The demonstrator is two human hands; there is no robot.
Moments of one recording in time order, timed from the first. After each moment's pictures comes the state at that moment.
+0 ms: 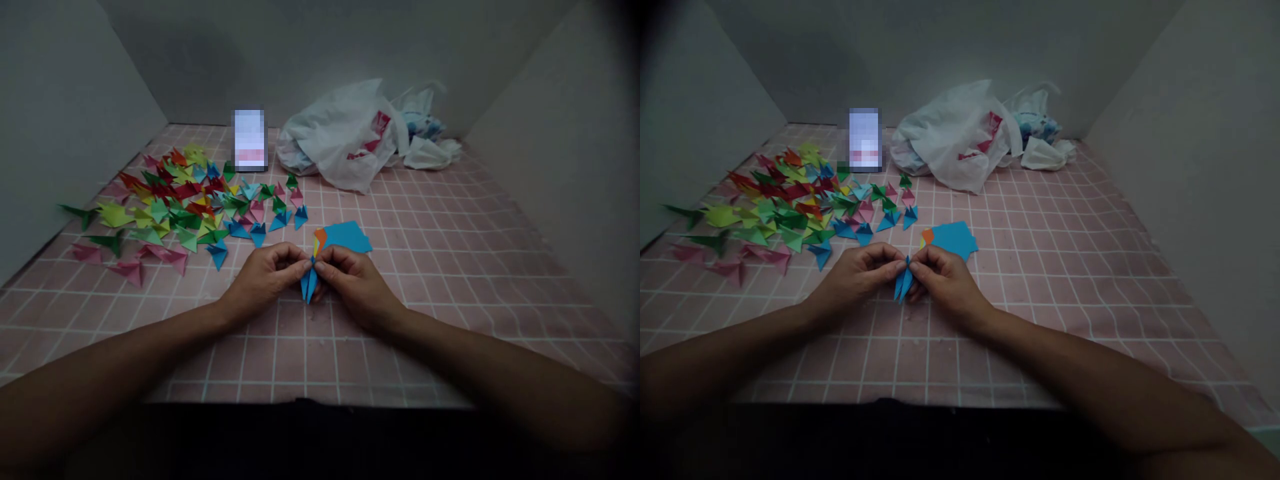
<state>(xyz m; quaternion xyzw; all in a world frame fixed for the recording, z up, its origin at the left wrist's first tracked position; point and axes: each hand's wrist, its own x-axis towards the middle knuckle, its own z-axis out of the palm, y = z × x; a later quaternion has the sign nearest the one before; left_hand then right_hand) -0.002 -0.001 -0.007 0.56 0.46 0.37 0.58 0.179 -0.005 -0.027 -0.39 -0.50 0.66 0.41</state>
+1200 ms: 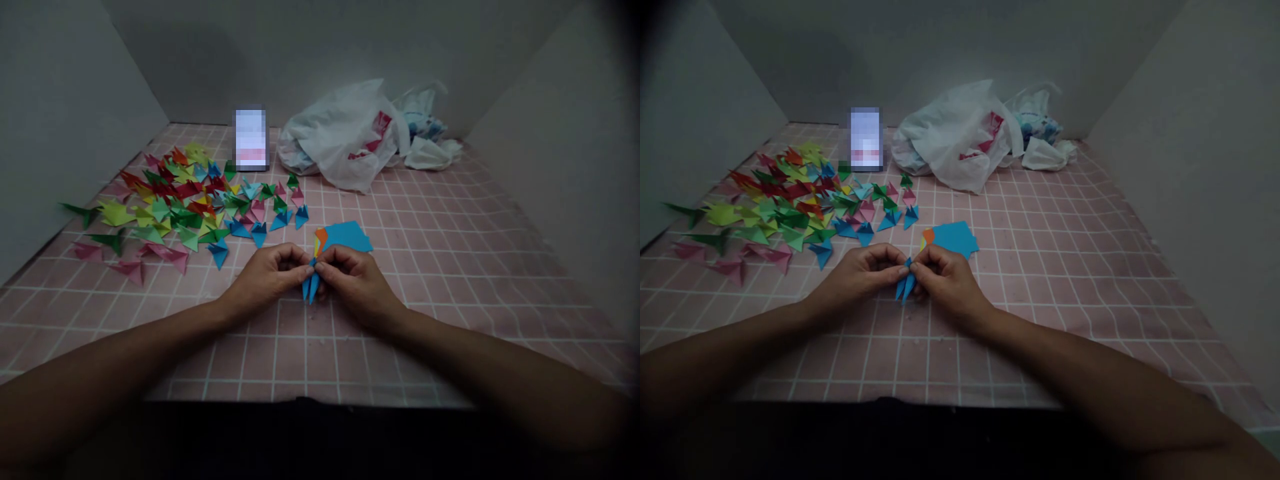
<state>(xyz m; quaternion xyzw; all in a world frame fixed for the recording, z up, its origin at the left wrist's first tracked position) -0.003 0.000 -0.007 0.55 0.45 0.35 0.61 0.179 -0.005 -0.023 -0.42 -0.53 0.61 0.41</state>
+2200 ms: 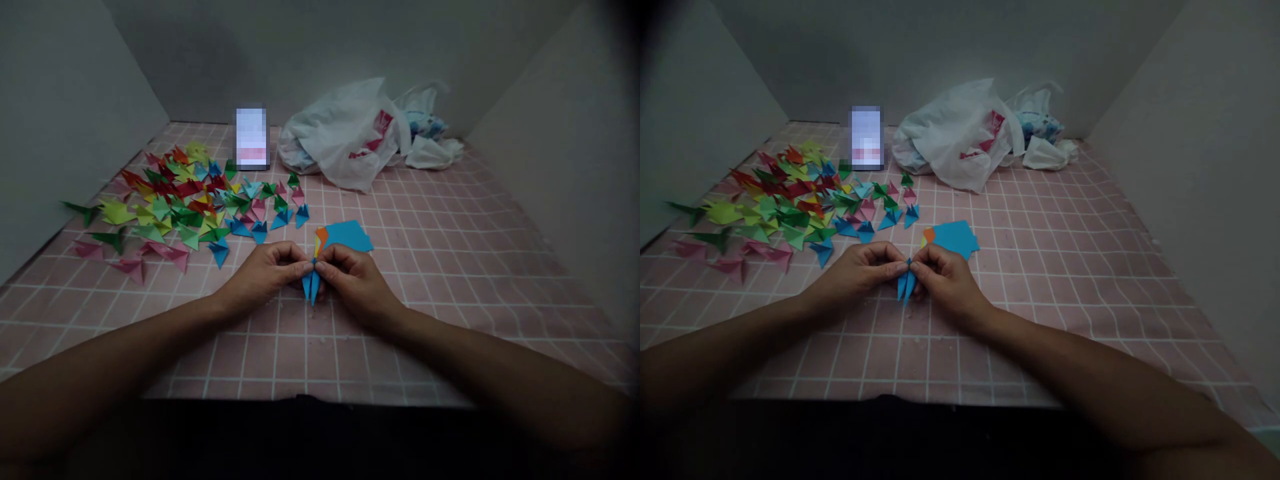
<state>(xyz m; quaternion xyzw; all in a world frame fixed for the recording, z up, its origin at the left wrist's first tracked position) -0.004 0.001 -0.005 0.53 0.46 0.34 0.63 0.180 -0.006 -0.024 -0.40 -0.55 0.61 0.41</state>
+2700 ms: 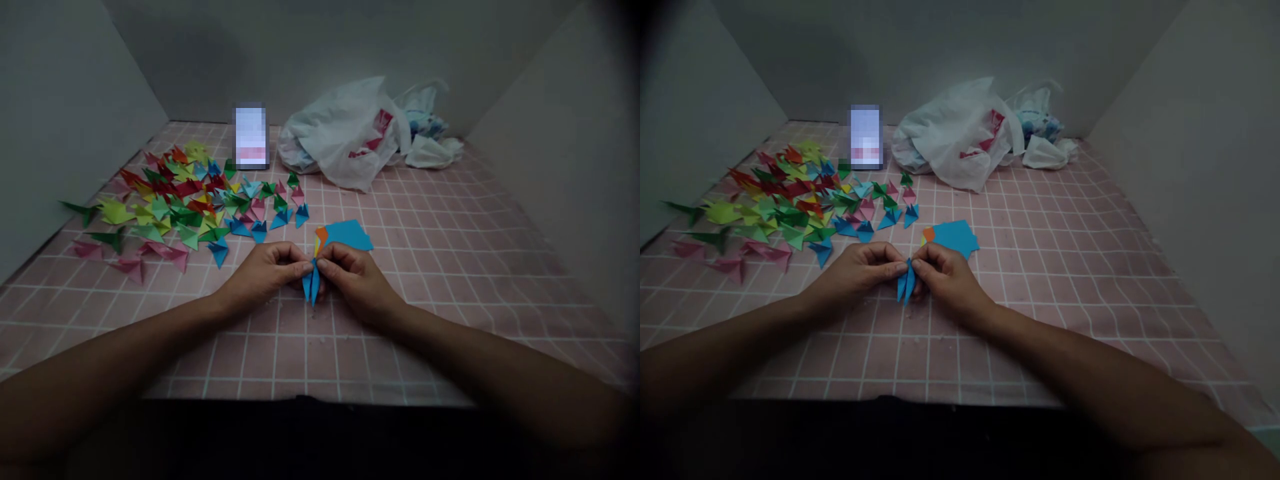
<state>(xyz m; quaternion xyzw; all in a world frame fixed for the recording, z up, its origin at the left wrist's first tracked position) -0.006 0.001 -0.006 0.52 0.47 0.33 0.63 0.181 -0.004 -0.020 -0.39 -0.55 0.63 0.39</state>
